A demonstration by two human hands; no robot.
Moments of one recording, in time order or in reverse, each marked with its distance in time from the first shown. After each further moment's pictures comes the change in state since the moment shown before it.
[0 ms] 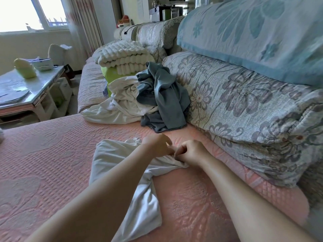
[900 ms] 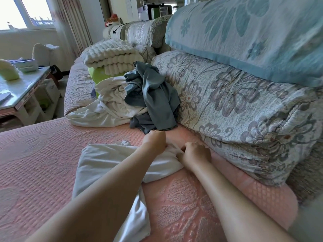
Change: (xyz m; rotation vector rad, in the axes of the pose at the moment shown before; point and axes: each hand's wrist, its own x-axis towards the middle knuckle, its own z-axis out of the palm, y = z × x) left_hand 0.043 0.025 0.012 -0.009 0.113 -0.067; right_hand 0.007 0.027 -0.004 -0.470 0.188 0.169
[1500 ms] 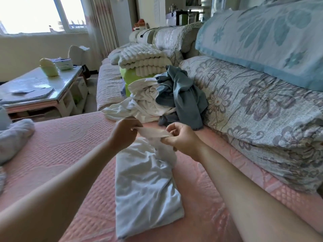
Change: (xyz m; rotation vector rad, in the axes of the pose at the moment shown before) left_hand -0.123 -0.172 -0.063 -0.486 0.559 0.054; right_hand -0.056 -0.129 -0.053 0.984 -0.316 -0.321
